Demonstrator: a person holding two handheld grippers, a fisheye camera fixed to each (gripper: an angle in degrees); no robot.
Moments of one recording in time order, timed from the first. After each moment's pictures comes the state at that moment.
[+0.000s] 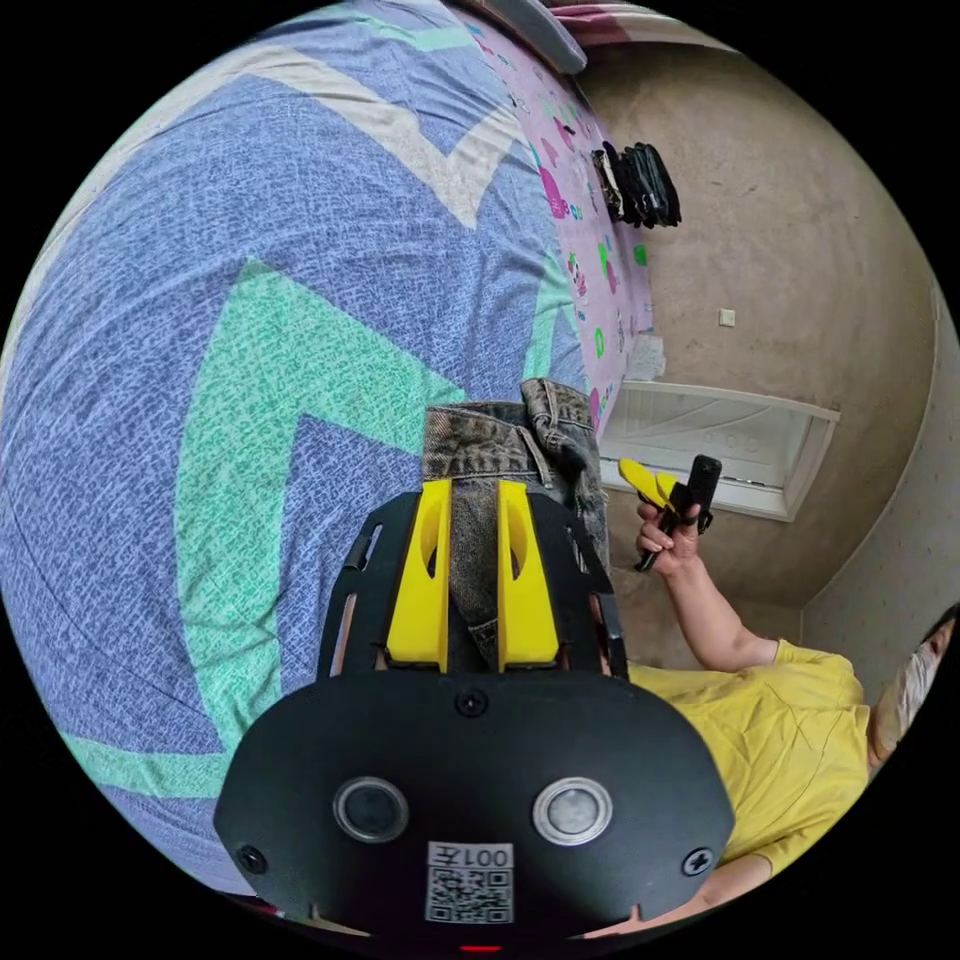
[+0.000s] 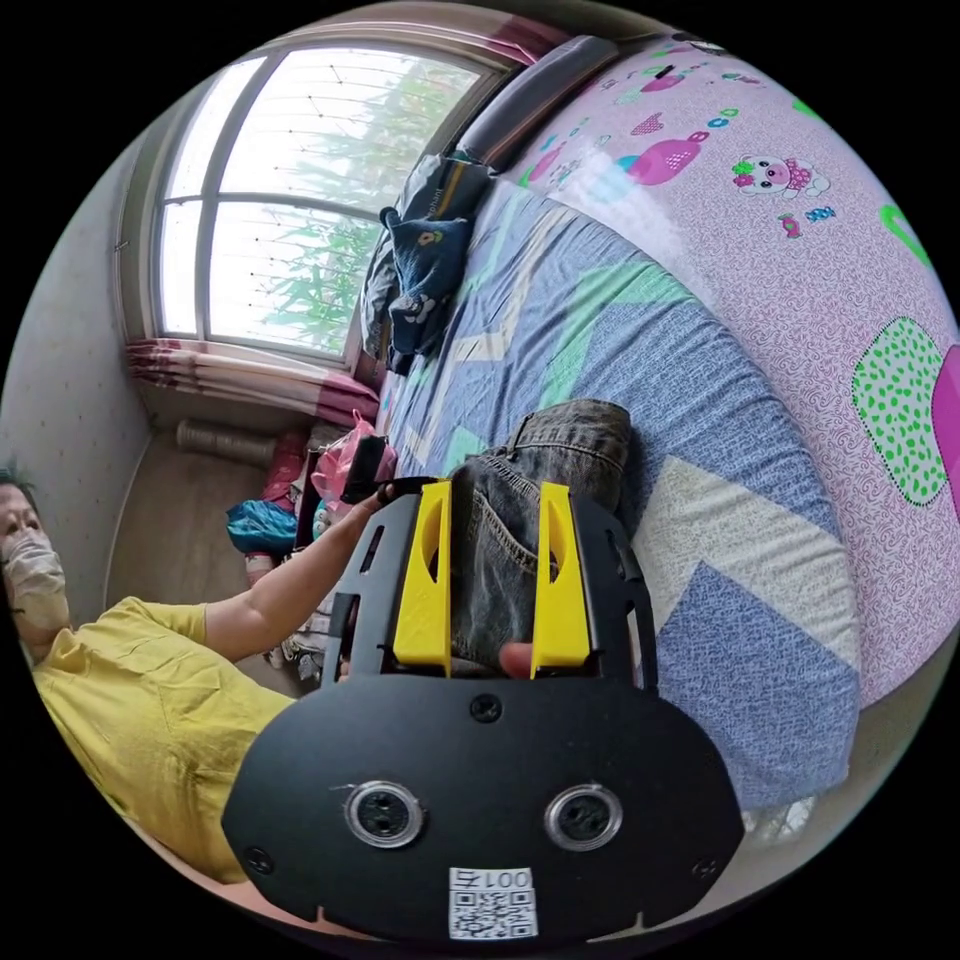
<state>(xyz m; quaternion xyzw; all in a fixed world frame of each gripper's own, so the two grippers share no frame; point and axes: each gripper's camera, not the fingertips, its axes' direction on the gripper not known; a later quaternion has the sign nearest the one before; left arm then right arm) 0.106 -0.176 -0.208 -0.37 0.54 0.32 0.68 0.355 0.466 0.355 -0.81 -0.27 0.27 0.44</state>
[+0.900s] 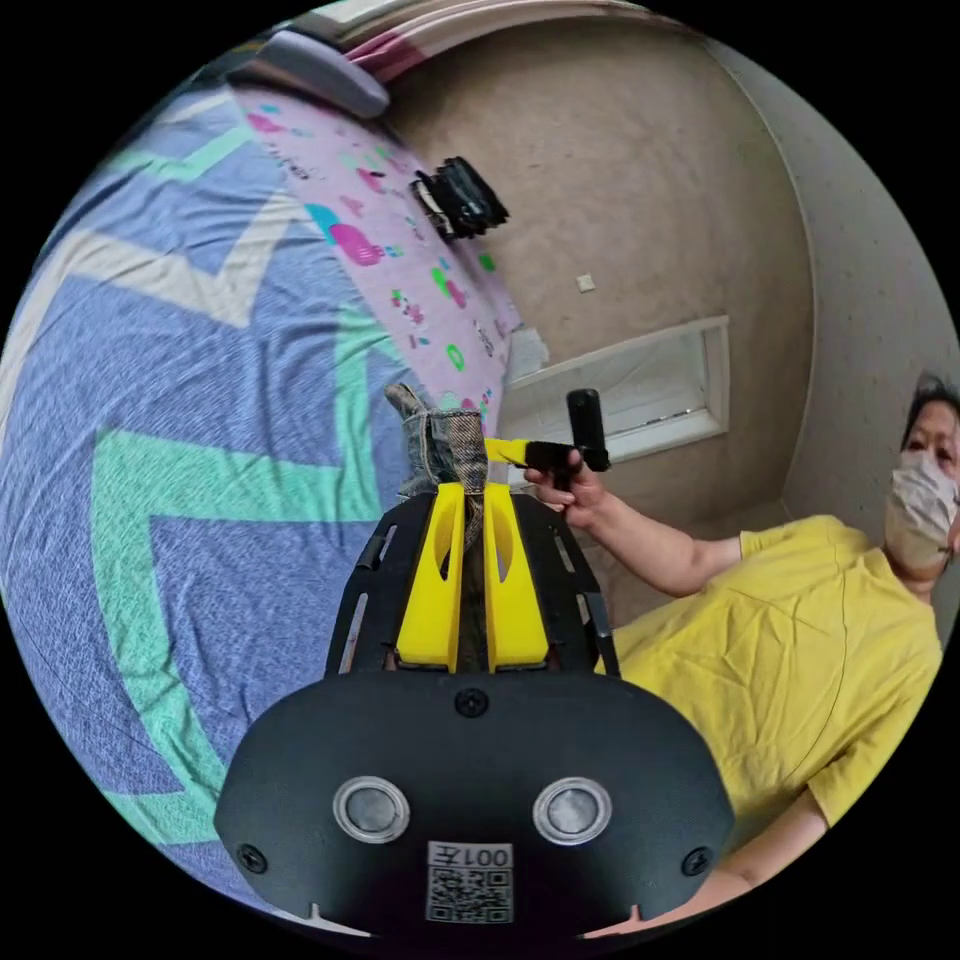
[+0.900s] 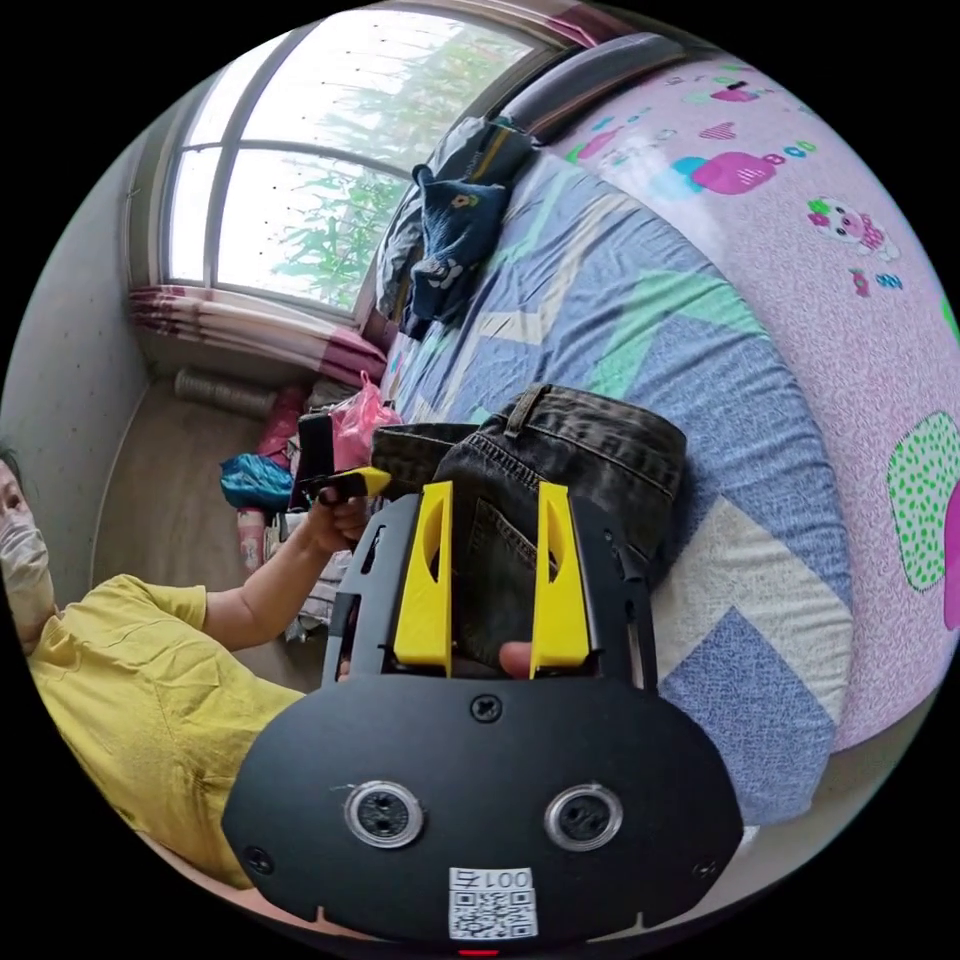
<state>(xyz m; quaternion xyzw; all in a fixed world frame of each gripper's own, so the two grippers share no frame) 0.184 -0.097 -0.281 -0.23 0.68 0.39 0.58 0.301 0.451 0.319 -0.82 -0.33 0.22 0.41</state>
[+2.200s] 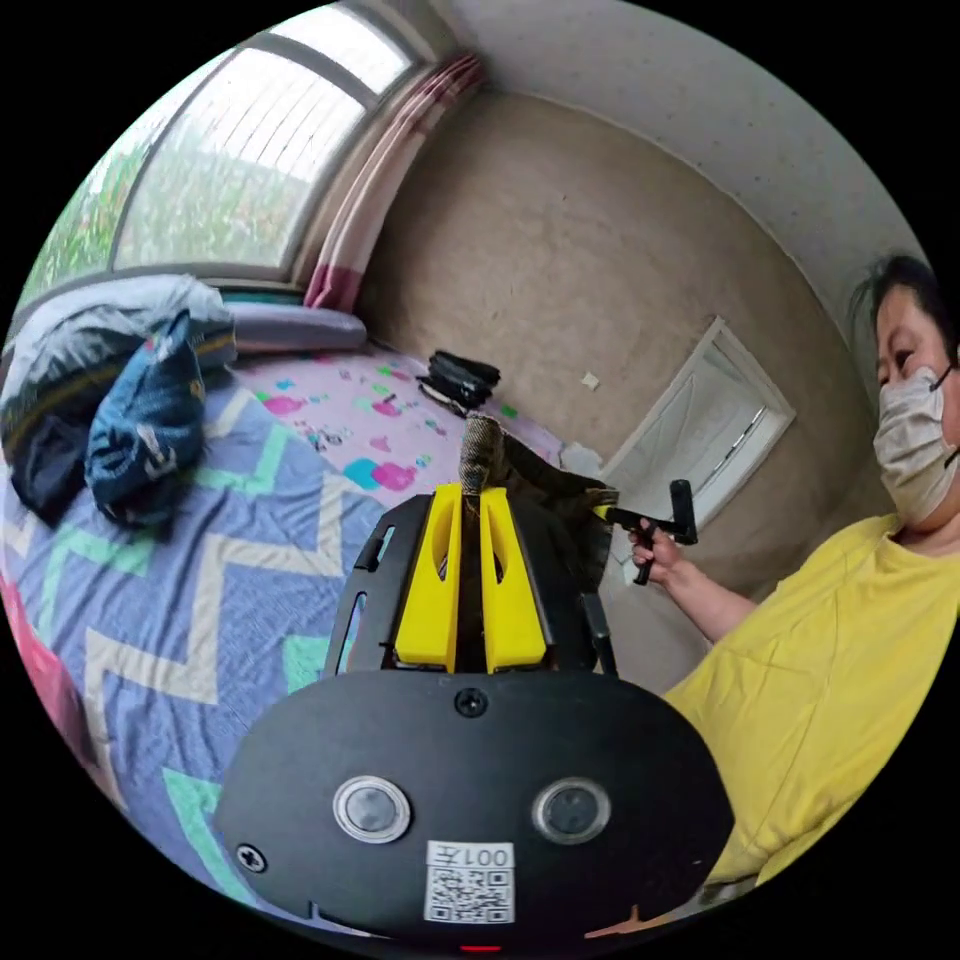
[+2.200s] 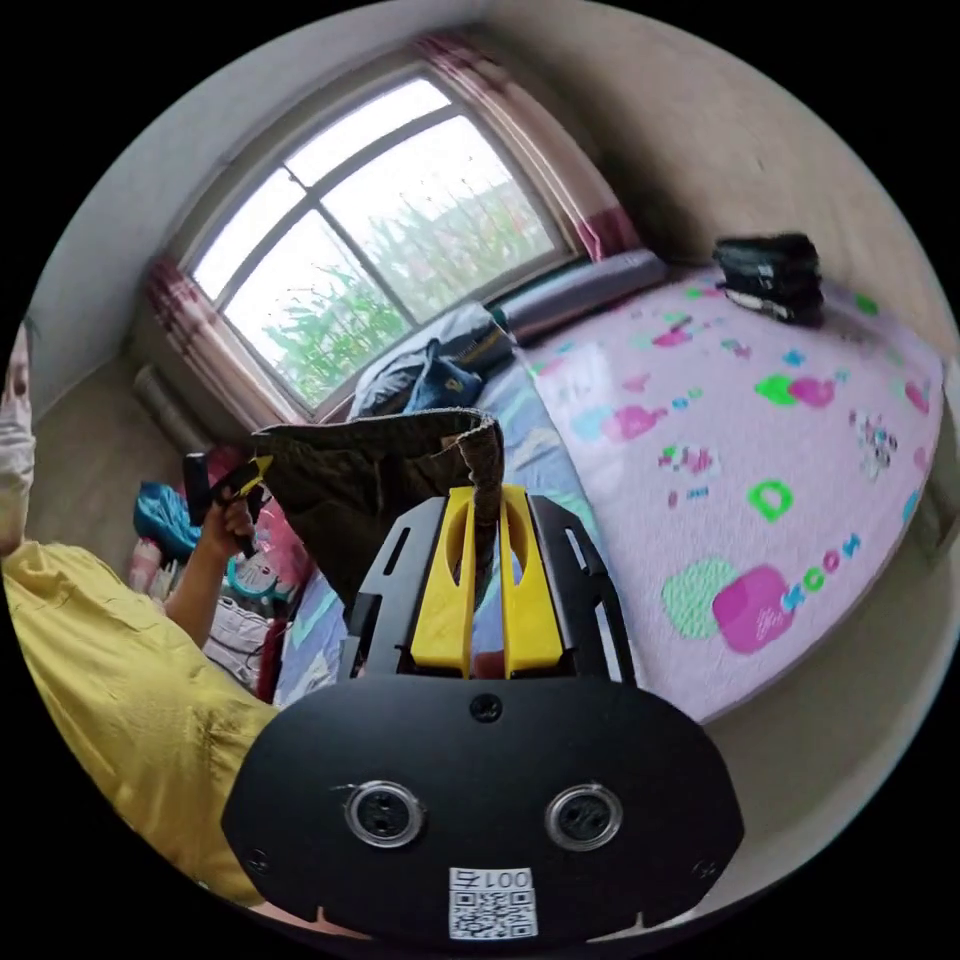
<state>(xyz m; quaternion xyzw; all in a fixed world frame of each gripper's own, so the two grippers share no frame) 0.267 0.012 -0.442 0.11 0.64 0.37 0.66 0.192 0.106 0.099 -0.67 -0.29 0.07 0.68</state>
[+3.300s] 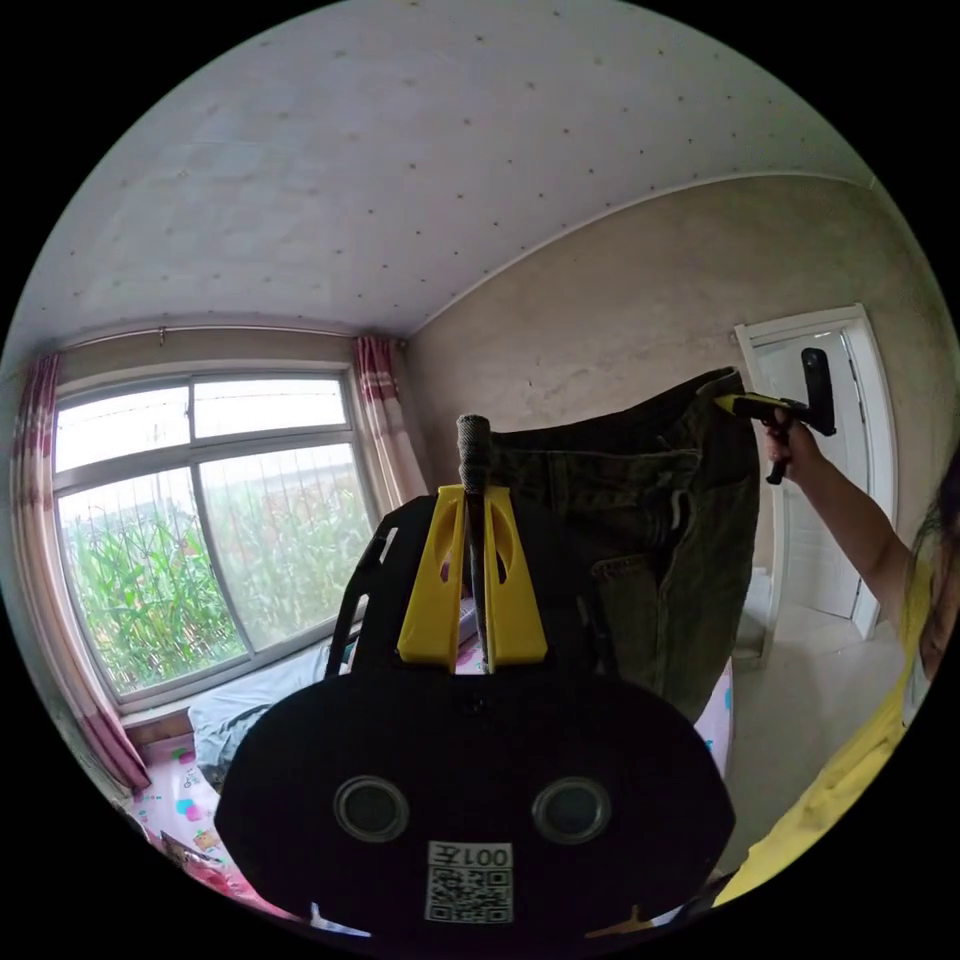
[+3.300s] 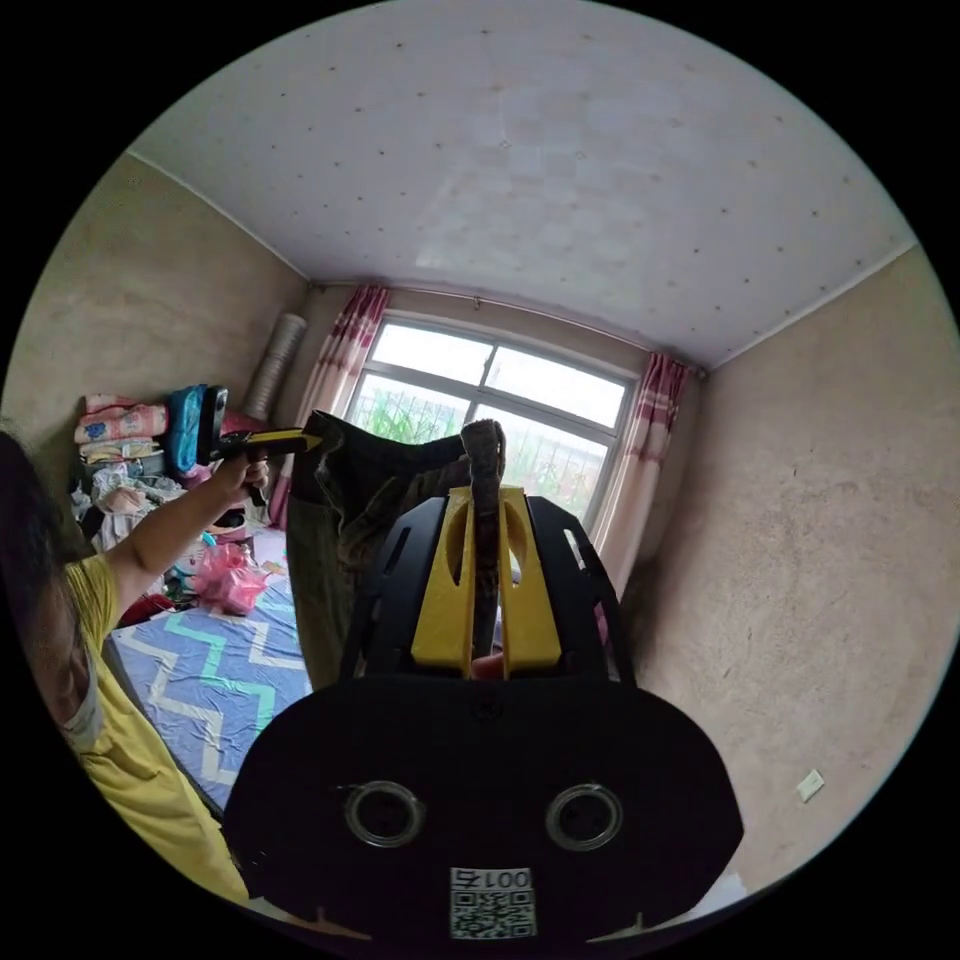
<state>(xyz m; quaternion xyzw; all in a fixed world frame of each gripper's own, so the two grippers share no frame) 0.359 0.195 -0.774 0.54 0.45 0.31 0.63 0.101 -0.569 0.258 -0.29 -0.48 -0.15 0.82</state>
